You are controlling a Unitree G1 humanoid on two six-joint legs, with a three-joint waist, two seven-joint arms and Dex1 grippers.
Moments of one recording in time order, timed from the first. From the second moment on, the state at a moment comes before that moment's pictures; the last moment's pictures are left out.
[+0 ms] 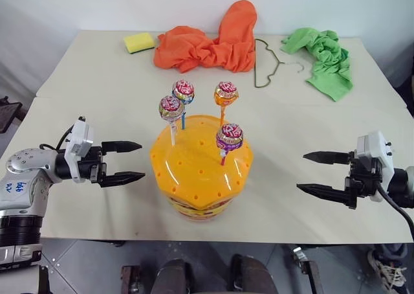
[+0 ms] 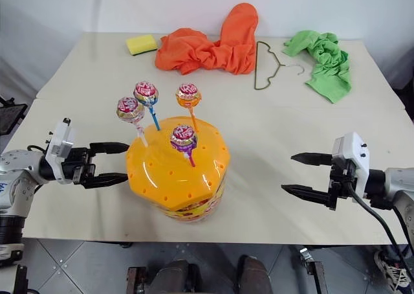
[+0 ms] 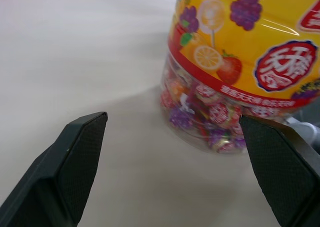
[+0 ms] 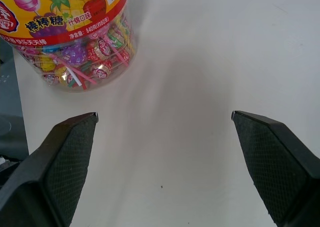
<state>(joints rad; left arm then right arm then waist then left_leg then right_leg) -0.38 0.85 0.21 0.17 -0.52 0.32 -1.42 -0.07 -0.98 -0.36 -0.27 0.67 0.52 1.19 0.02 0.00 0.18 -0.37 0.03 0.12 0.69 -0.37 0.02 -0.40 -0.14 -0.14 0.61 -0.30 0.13</state>
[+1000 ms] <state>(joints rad) -0.70 0.90 0.26 0.00 -0.77 0.55 -1.41 -0.01 -0.99 -0.57 -0.43 0.86 0.51 1.34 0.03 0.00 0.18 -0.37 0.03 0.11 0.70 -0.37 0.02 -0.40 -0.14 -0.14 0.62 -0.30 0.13</state>
